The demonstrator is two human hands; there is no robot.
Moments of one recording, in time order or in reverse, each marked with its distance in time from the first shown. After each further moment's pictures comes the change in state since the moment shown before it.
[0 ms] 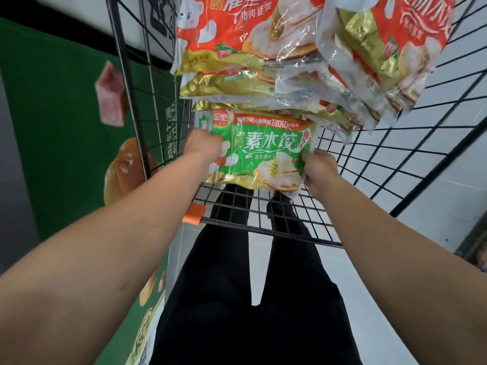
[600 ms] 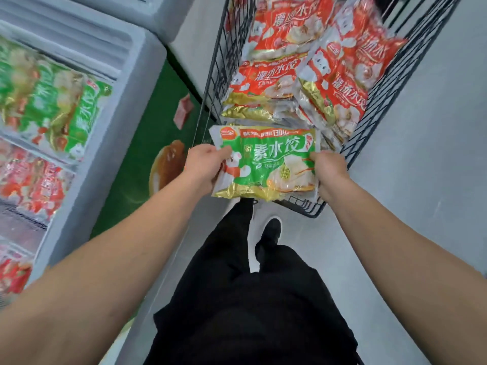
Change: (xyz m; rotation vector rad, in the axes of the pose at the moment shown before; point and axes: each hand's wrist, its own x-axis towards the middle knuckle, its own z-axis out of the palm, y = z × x) left_hand -0.223 -0.061 -0.050 -0.579 0.027 0.277; right_hand -0.158 -0.013 -0.105 -0.133 -0.088 -0.506
